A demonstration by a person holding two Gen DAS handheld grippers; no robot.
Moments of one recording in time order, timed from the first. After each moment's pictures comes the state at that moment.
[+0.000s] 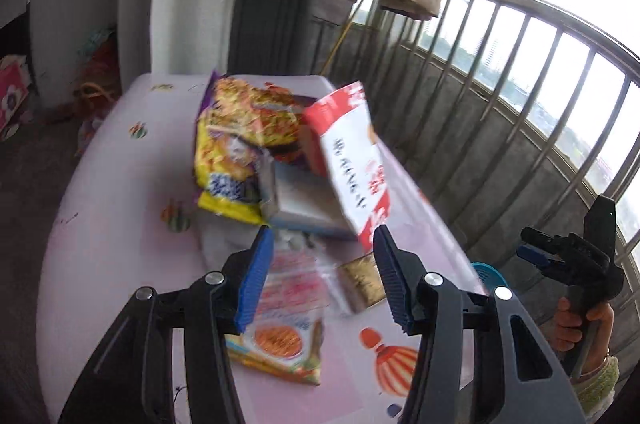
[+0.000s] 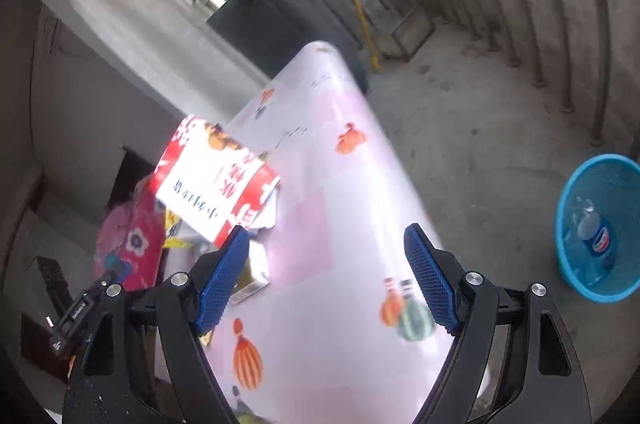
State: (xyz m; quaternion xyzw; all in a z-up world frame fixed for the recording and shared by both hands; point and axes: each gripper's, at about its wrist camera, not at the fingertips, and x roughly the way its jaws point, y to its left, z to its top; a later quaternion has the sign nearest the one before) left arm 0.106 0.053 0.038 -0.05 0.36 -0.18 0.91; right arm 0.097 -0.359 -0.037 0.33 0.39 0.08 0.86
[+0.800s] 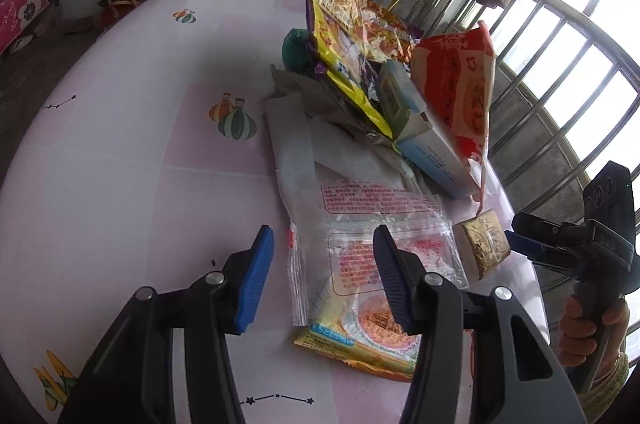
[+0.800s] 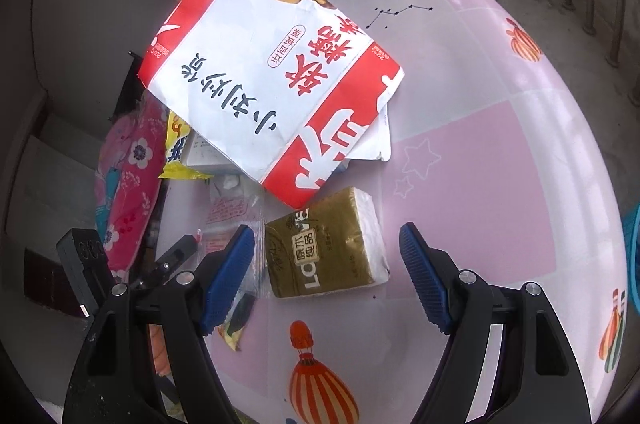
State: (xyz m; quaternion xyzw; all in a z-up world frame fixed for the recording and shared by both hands) left arm 0.155 0.112 -0.055 -0.13 0.45 -0.15 0.87; right arm 0.175 -0.218 -0.063 0.27 0.51 0.16 0.80
